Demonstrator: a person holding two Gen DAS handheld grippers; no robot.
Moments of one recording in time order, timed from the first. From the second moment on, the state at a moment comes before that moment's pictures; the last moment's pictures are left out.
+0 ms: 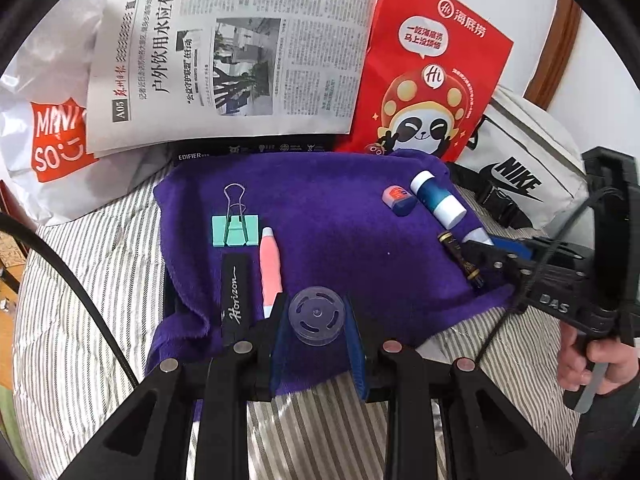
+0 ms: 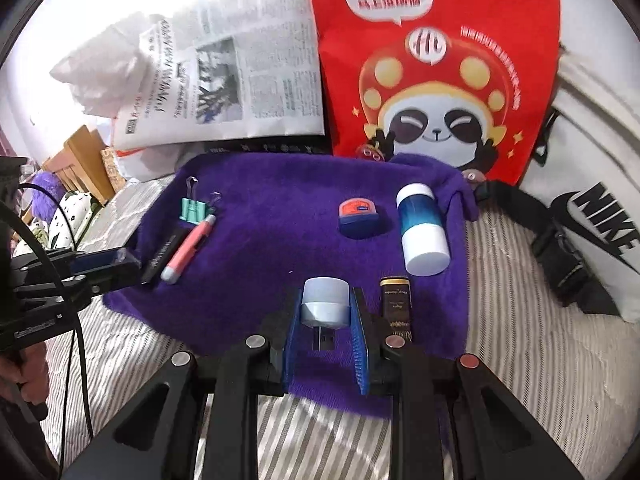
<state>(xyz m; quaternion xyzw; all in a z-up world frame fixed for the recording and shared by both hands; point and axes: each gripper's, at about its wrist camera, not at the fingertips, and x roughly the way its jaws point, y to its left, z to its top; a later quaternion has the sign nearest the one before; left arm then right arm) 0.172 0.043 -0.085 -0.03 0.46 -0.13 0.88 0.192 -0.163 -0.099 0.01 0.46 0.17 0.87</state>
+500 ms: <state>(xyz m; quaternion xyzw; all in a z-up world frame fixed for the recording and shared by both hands) 0.199 0.048 -0.108 -0.04 0.47 -0.13 0.87 0.252 -0.149 -0.145 -0.01 0.49 0.14 0.86</state>
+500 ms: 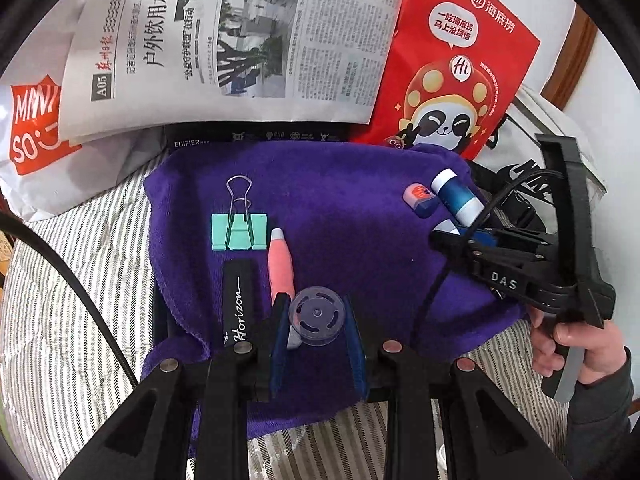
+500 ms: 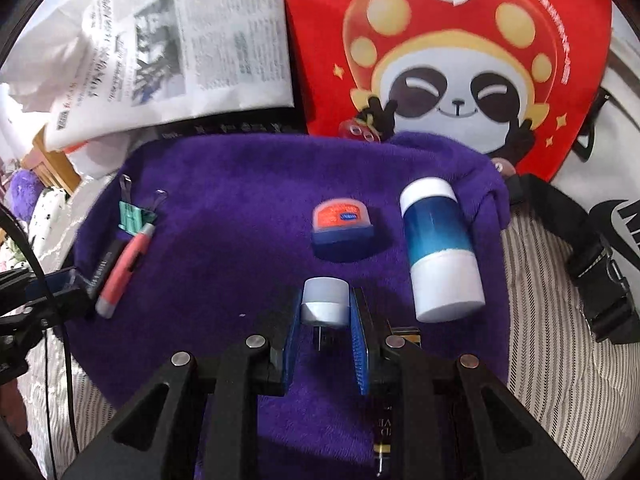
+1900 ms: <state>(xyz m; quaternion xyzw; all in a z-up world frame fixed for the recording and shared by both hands) 0.252 0.015 -0.138 -0.01 0.49 -0.10 0.87 0.165 -0.187 -0.100 -0.03 0.46 0.13 0.88</state>
